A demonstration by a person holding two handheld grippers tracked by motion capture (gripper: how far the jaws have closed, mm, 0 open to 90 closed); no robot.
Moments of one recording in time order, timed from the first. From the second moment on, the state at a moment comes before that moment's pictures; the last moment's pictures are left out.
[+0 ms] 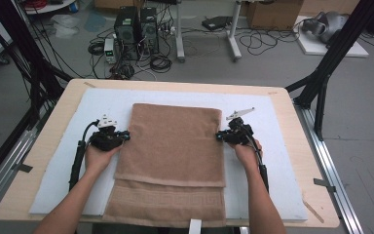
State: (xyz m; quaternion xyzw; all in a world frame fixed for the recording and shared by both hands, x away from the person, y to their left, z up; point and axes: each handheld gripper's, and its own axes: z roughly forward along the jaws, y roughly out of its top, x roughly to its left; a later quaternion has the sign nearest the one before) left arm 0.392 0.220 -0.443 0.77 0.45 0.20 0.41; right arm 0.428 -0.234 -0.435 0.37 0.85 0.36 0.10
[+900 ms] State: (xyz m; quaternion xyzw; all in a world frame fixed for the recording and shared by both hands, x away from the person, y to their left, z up) left arm 0.335 0.236 -0.418 0.81 0.36 0.17 0.44; right arm 0.356 -0.248 -0.409 0.32 0.85 0.40 0.11
